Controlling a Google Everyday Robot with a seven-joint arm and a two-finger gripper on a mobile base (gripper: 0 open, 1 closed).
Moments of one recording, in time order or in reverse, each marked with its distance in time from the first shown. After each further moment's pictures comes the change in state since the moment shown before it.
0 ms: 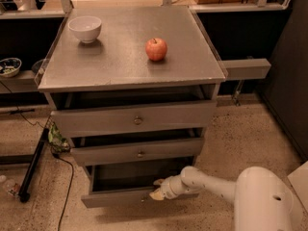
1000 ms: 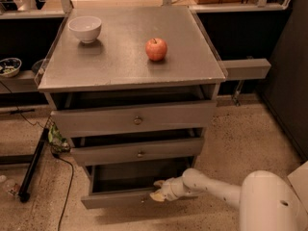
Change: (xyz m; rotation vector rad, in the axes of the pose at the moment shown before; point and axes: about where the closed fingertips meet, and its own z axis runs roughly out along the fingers) arm 0.001 0.008 -0.003 -0.003 -0.028 -0.006
